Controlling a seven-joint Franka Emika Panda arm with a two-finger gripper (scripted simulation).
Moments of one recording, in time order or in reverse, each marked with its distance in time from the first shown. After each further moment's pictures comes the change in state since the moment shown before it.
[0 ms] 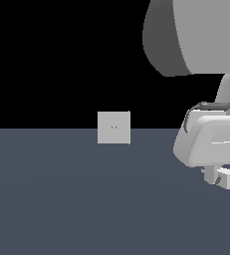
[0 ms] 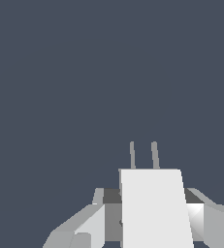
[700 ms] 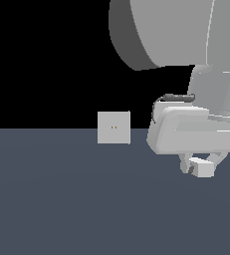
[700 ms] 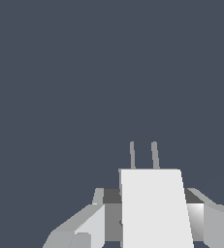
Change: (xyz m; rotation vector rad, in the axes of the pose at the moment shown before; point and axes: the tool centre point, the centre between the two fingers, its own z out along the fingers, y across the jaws) arm 0.021 -0.035 -0.008 -0.019 0.002 0.057
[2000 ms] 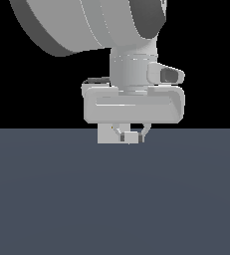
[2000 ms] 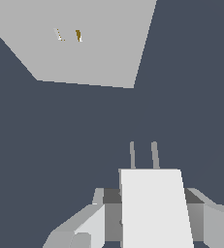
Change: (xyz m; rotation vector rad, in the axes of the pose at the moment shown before) arm 0.080 -0.109 -0.025 -0.064 0.004 0.185
